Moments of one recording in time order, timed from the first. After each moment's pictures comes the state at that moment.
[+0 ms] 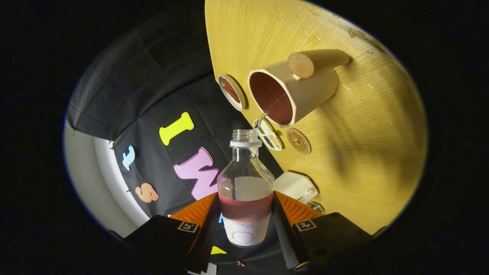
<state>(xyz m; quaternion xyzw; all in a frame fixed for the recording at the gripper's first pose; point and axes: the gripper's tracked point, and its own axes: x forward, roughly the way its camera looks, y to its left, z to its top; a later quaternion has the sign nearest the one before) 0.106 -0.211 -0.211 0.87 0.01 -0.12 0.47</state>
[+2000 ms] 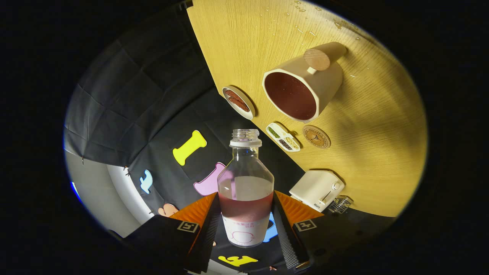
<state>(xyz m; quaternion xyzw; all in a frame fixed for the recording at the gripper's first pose) 0.116 -0.239 -0.177 0.90 -0.05 -0.13 0.40</state>
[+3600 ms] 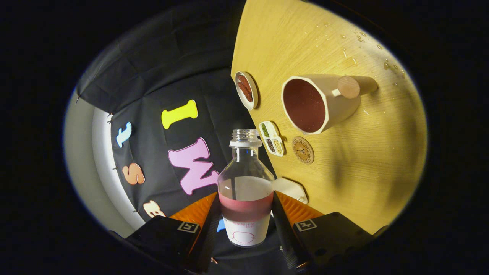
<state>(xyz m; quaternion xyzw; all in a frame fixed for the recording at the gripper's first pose) 0.104 -0.207 -0.191 0.80 0.06 -0.12 0.59</state>
